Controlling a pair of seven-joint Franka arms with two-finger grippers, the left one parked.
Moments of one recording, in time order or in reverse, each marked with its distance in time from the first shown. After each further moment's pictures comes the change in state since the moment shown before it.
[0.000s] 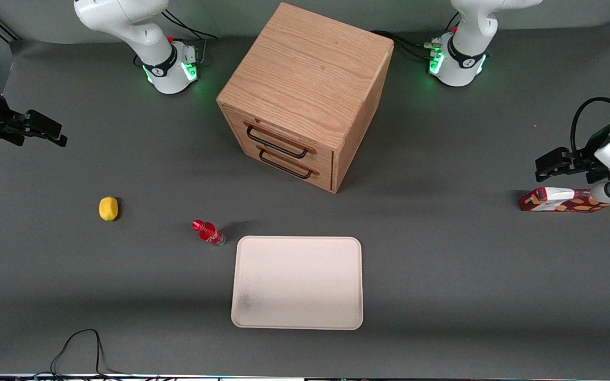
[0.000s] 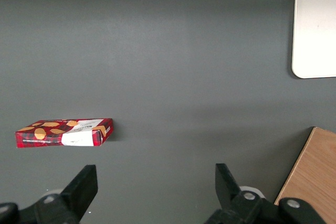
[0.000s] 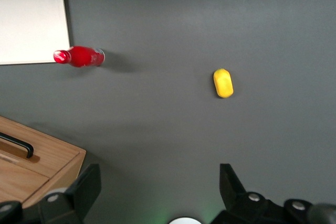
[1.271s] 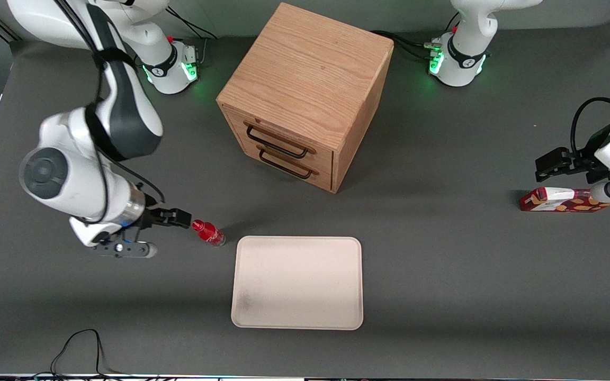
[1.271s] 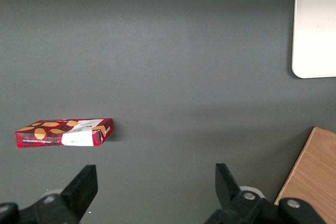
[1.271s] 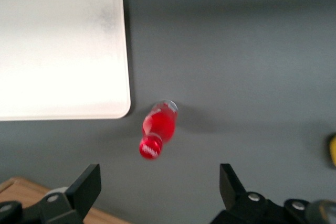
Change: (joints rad) arm 0.037 0.497 0.212 0.117 0.126 0.415 0.214
